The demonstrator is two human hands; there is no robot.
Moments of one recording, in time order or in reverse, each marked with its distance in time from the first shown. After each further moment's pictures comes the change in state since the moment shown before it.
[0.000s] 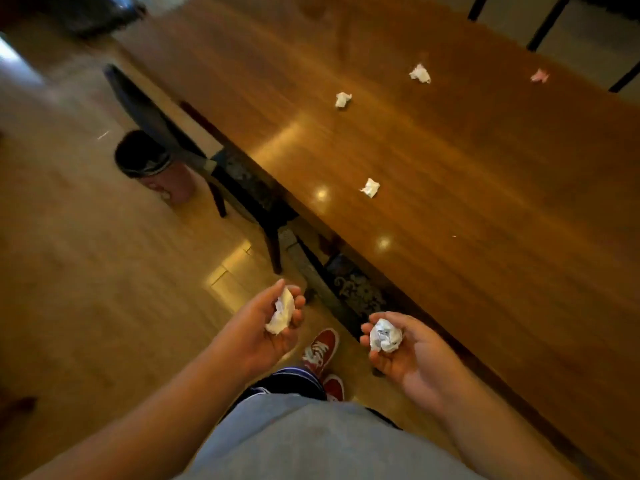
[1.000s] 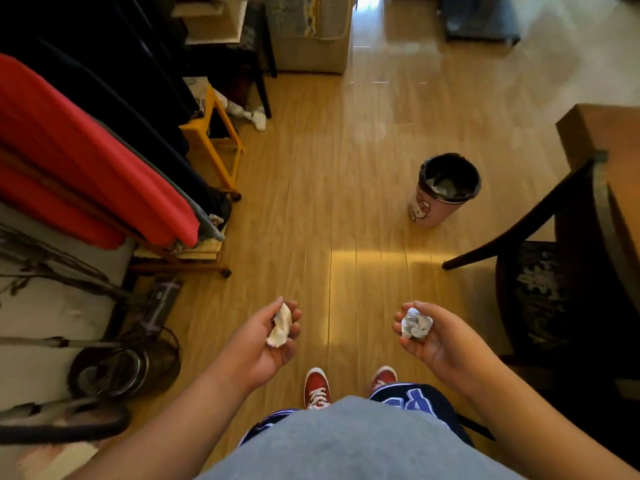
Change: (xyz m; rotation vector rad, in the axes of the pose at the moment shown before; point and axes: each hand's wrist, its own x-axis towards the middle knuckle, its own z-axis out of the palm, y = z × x) left_hand -0.273 0.183 -0.446 -0.728 0.417 0.512; right_hand 0.142 0.262 0.519 -0.782 -0.373 0.235
